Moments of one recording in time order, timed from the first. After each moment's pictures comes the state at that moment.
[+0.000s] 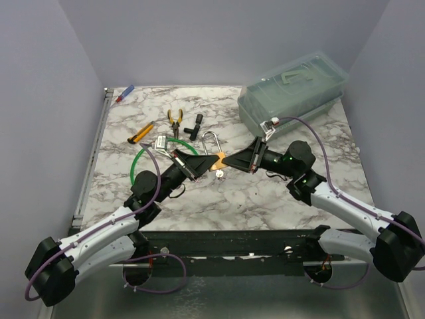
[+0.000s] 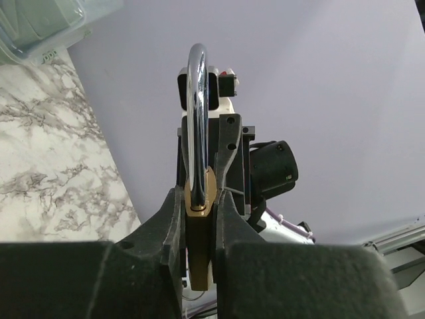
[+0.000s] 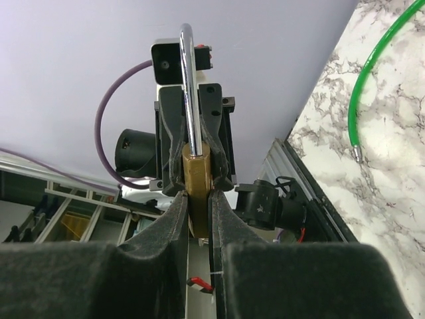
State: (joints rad) left arm -0.75 0.84 0.40 0.71 0.09 -1.29; right arm 0.66 1.10 0.65 0.55 -0.58 1.25
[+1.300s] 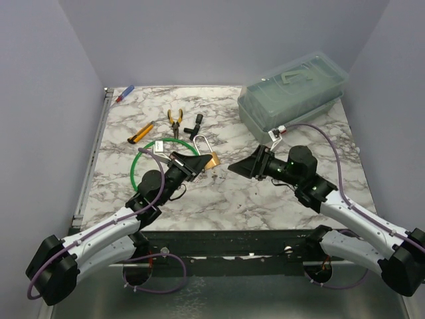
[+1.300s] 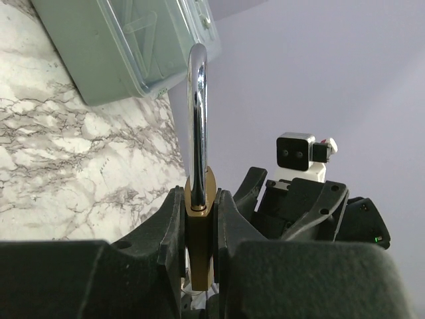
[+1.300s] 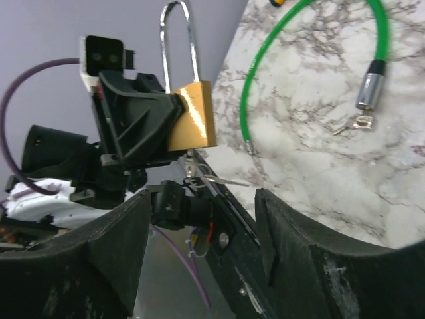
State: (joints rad) left arm -0.75 0.84 0.35 0.59 -0.12 -1.21; right arm 0.66 0.95 0.62 0.15 -0.37 0.92
